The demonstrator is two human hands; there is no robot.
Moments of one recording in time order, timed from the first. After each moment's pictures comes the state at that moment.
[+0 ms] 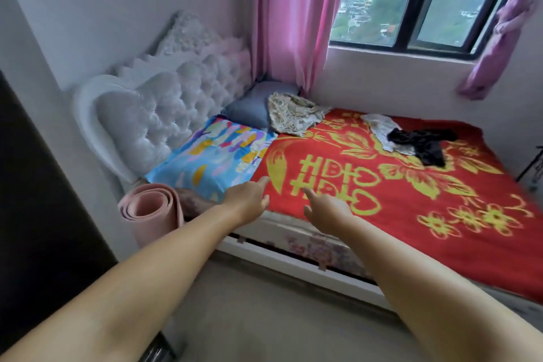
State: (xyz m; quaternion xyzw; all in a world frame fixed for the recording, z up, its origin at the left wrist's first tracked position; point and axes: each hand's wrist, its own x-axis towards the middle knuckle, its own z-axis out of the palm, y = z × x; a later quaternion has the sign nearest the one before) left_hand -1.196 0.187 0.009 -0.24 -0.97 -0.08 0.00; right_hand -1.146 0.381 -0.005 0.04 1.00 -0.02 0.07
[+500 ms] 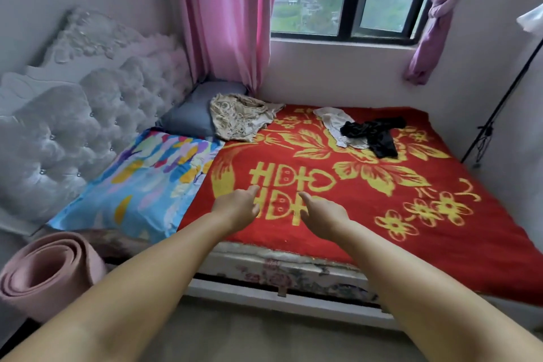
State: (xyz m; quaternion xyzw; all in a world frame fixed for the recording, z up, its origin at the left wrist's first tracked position) left_hand -1.310 0.388 -0.012 -0.30 -0.95 -0.07 -0.04; right_hand -1.222 0.578 -0.021 0.12 0.99 -0.04 0.09
